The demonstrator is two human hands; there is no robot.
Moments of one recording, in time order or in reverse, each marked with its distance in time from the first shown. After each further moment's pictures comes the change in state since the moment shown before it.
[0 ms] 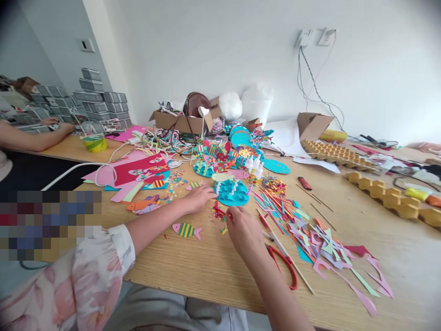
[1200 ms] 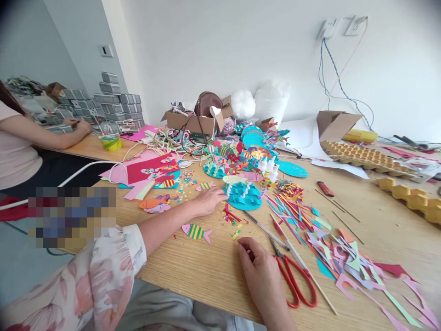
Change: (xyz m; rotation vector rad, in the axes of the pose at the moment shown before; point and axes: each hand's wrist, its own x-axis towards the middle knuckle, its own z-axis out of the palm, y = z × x) left_hand -0.003 0.002 0.004 0.047 0.042 -0.011; right_hand -0.057 0.009 0.025 0.452 0.020 0.198
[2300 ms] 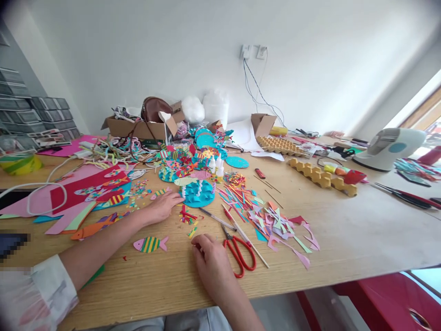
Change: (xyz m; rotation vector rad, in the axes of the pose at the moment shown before) left_hand 0.008 -0.008 -0.003 -0.021 -0.081 0.046; right_hand -0.008 -0.010 -0.010 -0.003 -0.077 -0.121
